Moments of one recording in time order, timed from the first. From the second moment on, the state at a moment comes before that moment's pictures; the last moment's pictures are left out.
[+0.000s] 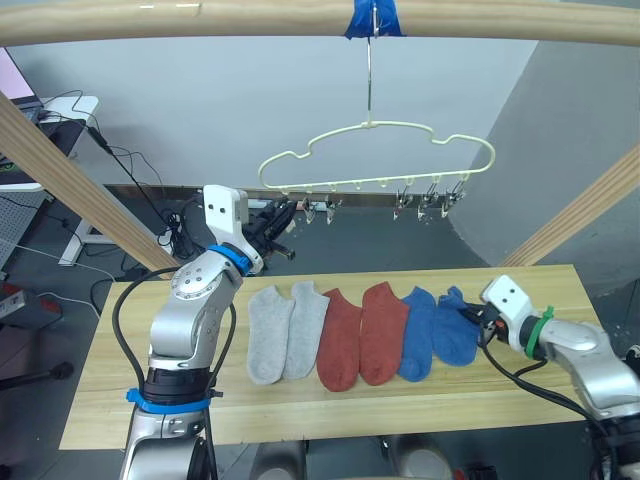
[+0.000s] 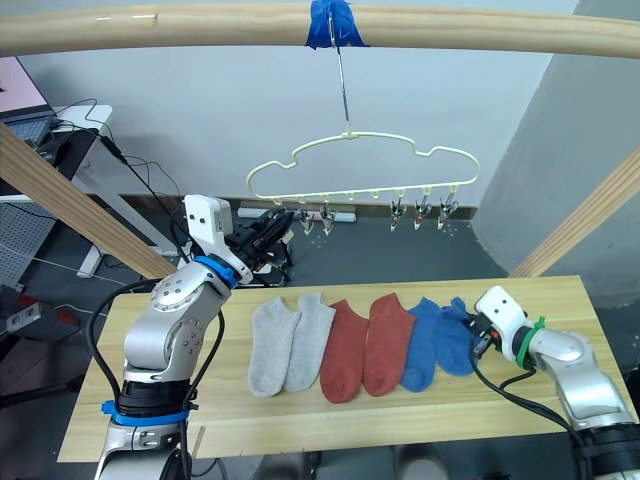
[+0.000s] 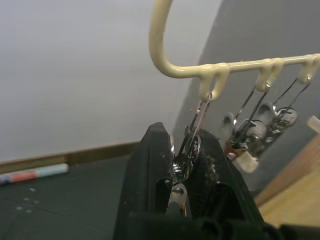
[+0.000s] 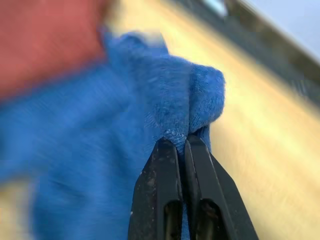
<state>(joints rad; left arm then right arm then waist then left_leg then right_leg) -0.41 0.32 0.10 -0.17 -0.42 0.49 -0.45 -0.06 -0.75 -0.02 -0.13 0.21 0.37 0.83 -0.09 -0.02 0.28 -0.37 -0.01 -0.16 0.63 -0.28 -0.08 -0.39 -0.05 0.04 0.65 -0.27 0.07</state>
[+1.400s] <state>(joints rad) -0.52 0.33 0.35 -0.18 -1.22 1.16 -0.19 -0.57 -0.33 0.34 -0.27 0.25 0.66 0.67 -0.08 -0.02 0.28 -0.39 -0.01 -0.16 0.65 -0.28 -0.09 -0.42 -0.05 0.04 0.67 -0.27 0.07</state>
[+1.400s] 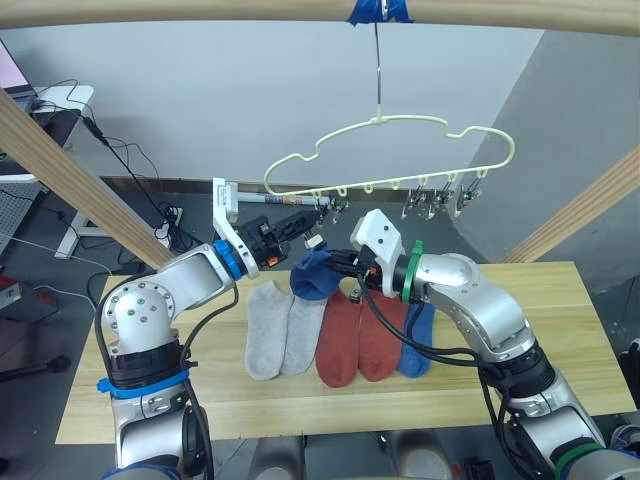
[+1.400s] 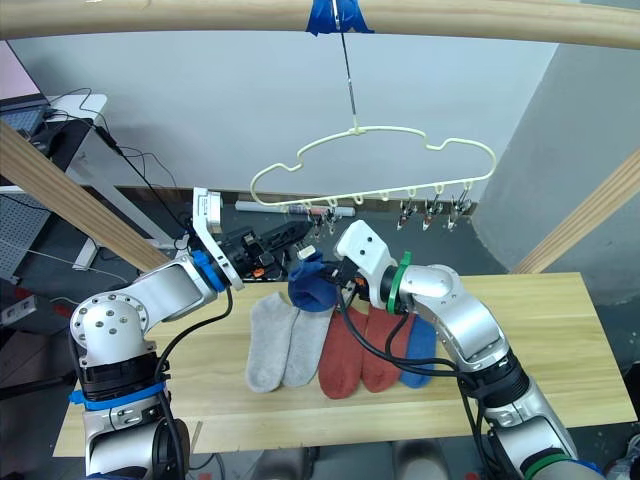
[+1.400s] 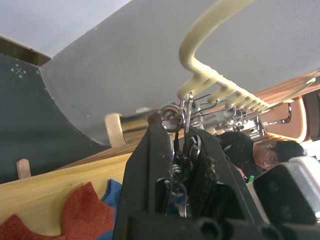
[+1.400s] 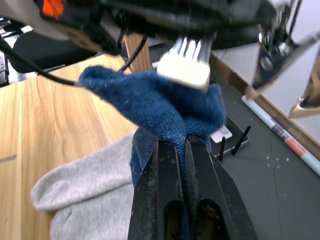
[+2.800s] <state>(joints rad) -0.27 0.66 0.26 -0.47 -1.01 0.95 -0.28 -0.51 -0.34 0.32 -0.17 0.18 0.56 0.67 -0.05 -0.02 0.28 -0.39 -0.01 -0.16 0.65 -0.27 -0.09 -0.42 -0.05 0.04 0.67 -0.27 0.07</state>
